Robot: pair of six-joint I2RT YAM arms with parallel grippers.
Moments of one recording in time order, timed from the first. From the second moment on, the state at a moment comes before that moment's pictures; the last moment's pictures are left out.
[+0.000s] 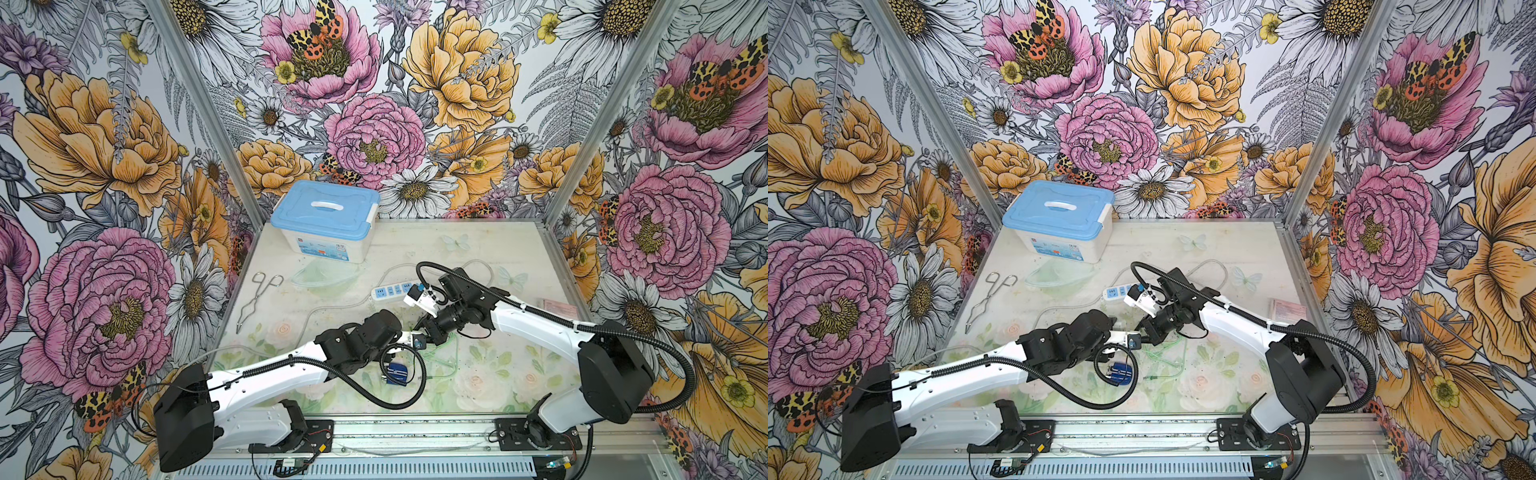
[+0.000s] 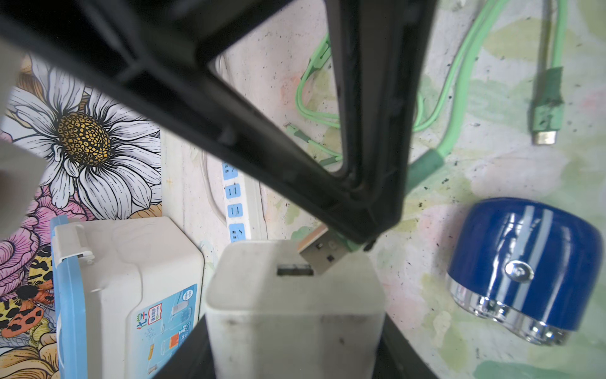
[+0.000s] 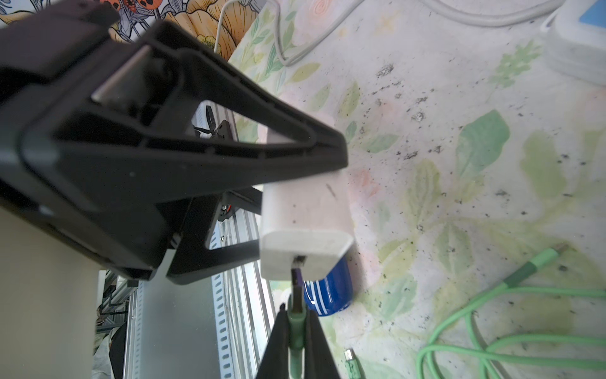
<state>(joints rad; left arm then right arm) -1.03 1.18 0.77 -0.46 -0.35 0.78 0.64 1.52 0.98 -0.49 -0.87 -0.02</state>
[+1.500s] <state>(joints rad) -1.10 1.26 0.83 -0.52 -0.43 0.96 0.66 1.55 0.98 -0.56 -0.82 -0.05</state>
